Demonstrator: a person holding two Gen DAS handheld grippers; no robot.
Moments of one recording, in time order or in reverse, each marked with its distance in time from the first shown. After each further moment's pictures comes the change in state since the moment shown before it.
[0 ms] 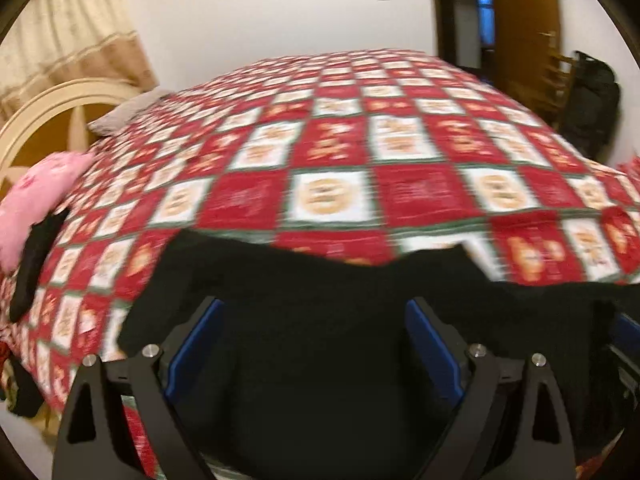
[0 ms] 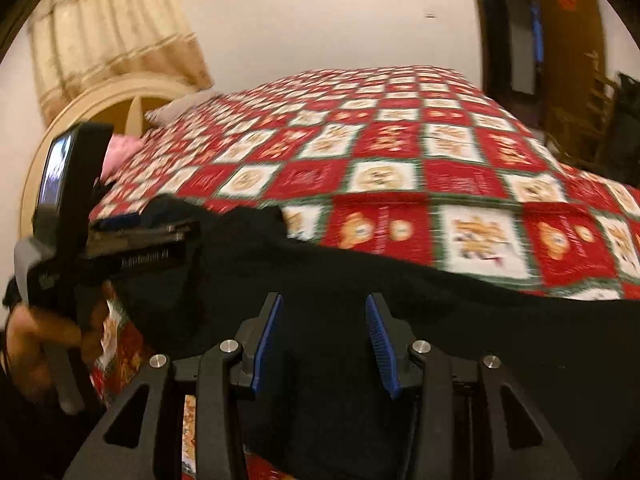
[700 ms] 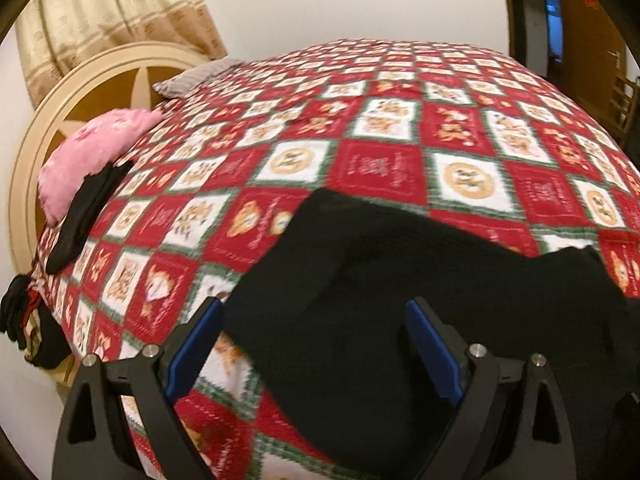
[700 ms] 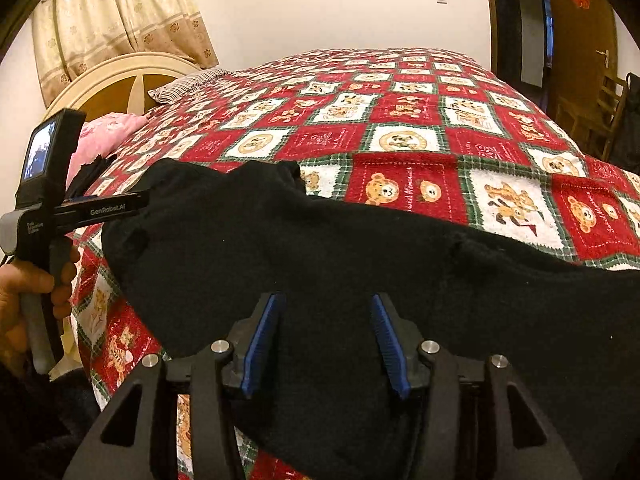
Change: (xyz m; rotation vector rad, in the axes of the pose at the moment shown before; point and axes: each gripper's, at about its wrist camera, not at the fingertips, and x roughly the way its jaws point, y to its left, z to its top) left arm 0.019 0.078 -0.014 -0.134 0.058 0.188; right arm 0.017 0.005 -0.016 0.005 0.053 -0.004
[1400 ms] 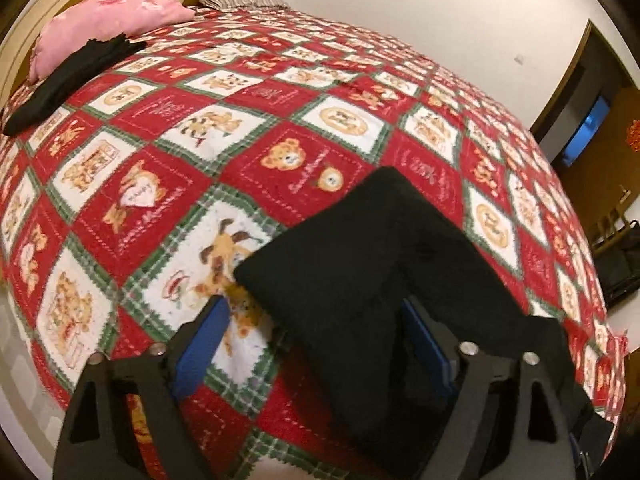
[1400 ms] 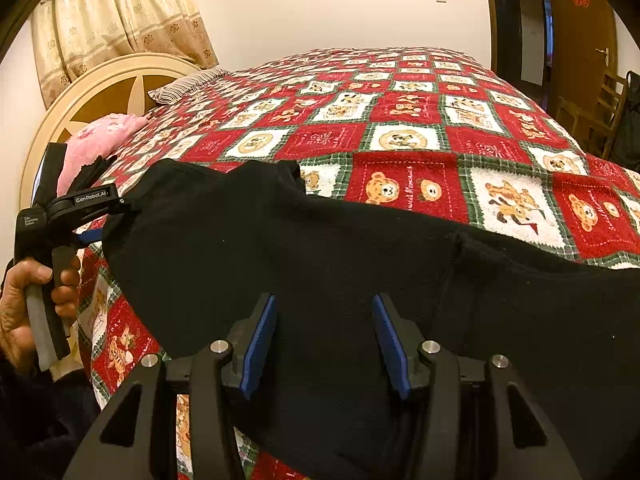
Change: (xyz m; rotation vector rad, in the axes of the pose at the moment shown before) left arm 0.033 0.056 -0.018 -0.404 0.106 -0.267; right arm 0.001 0.000 0.000 0.004 0.002 0.003
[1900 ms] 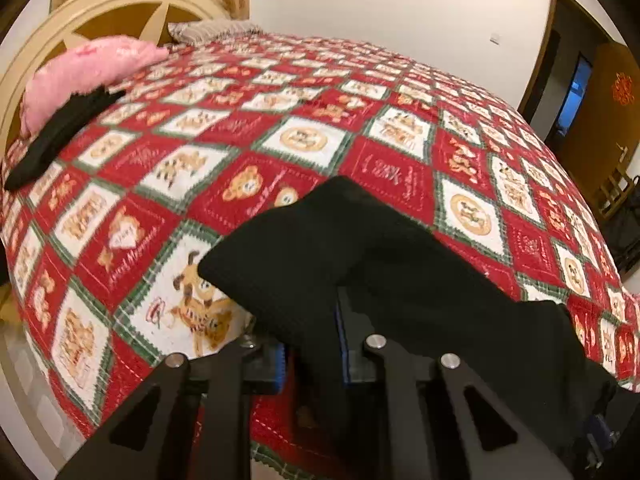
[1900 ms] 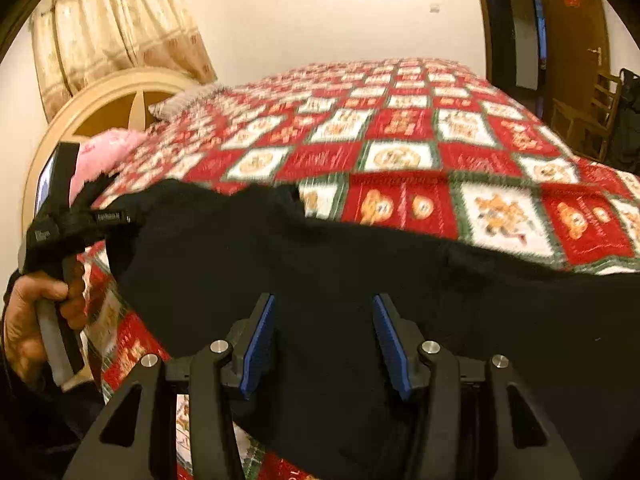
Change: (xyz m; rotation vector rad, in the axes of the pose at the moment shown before) left arm -0.013 -0.034 0.000 0.161 -0.077 0.061; right arm -0.021 -0.007 0.005 0.034 -0.094 -0.005
